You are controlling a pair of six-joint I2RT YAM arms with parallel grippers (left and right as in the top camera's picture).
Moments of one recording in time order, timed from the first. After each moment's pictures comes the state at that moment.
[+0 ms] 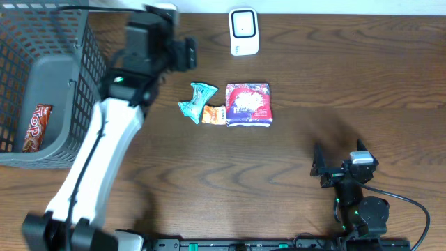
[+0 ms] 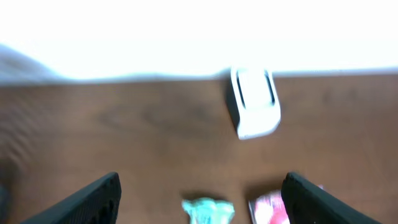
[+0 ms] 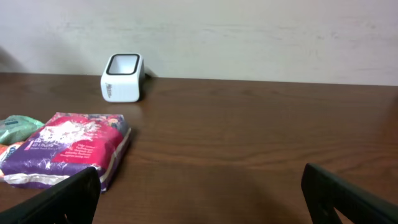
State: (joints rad) left arm -0.22 1.54 1.42 -0.43 0.05 -0.15; right arm 0.06 0.02 0.01 -0.07 -0.02 0.01
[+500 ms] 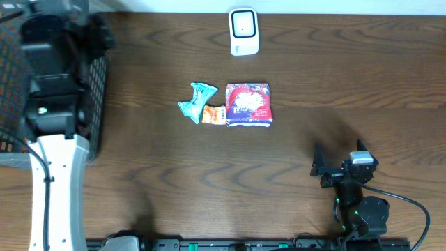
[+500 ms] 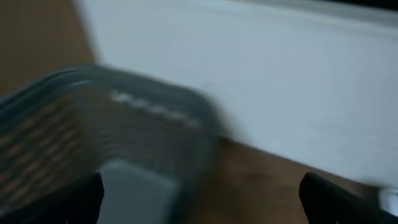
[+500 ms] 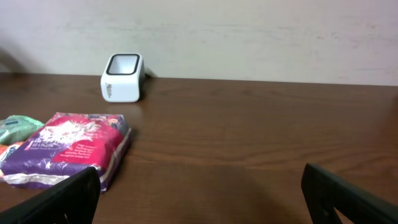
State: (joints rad) left arm 0.09 1.33 1.42 -0.39 -0.21 -0.15; right arm 0.06 0.02 0.01 -0.07 -0.02 0.01
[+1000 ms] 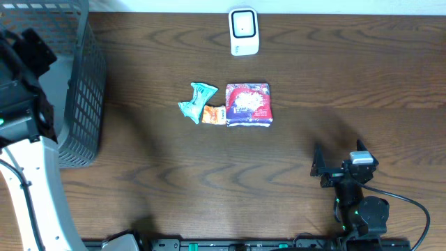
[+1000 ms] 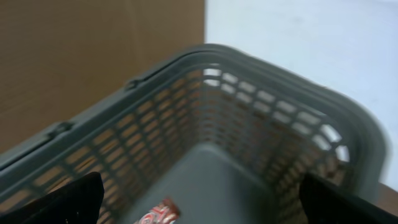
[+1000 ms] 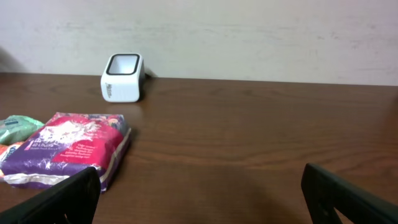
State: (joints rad) left arm 0.39 1.33 1.42 -0.47 -0.27 -0.15; right arm 0.06 0.02 0.01 -0.07 -0.02 0.01
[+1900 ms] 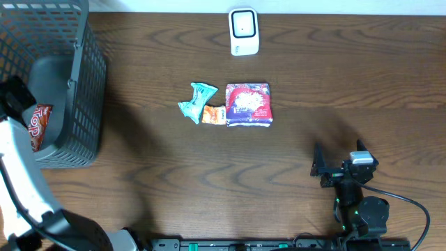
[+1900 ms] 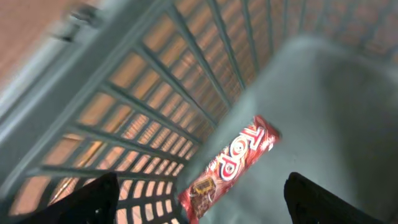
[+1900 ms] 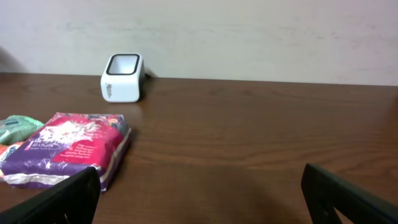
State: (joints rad) left arm 0.61 1.53 1.42 -0.68 -0.26 0.13; right arm 0.06 0.02 0.01 -0.07 -0.02 0.01
